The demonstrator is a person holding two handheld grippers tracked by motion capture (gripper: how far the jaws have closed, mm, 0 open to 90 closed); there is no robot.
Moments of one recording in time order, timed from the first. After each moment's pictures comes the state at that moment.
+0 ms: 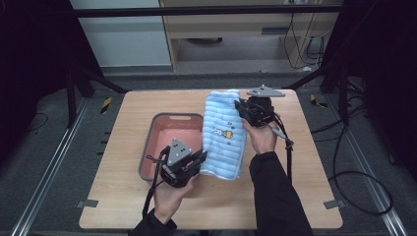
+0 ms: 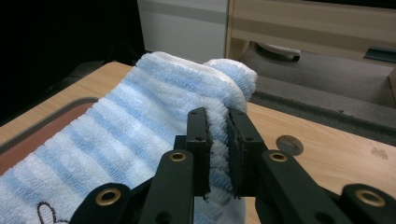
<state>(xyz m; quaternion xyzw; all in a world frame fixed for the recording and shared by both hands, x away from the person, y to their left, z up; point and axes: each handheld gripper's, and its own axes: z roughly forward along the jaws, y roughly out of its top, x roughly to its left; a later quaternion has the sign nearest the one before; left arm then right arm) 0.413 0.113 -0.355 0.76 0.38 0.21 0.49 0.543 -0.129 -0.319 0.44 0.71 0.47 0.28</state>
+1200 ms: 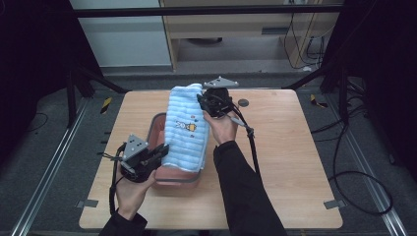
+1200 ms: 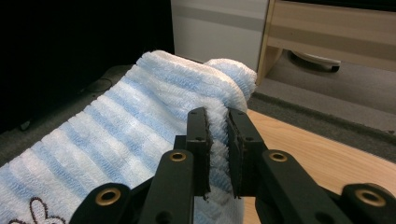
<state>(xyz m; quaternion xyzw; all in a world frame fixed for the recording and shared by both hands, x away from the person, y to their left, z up) 0.419 0.199 -0.349 0.73 0.44 0.25 0.47 0.576 -0.030 -0.316 0.41 0.73 0.49 0.25</state>
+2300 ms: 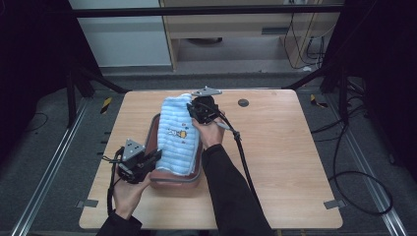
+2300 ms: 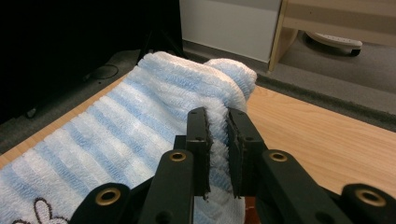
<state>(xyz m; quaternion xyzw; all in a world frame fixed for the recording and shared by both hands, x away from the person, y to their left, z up) 0.431 0.216 -0.382 0.74 0.46 0.24 0.43 0.596 0.004 -0.363 0.41 0.74 0.48 0.23</state>
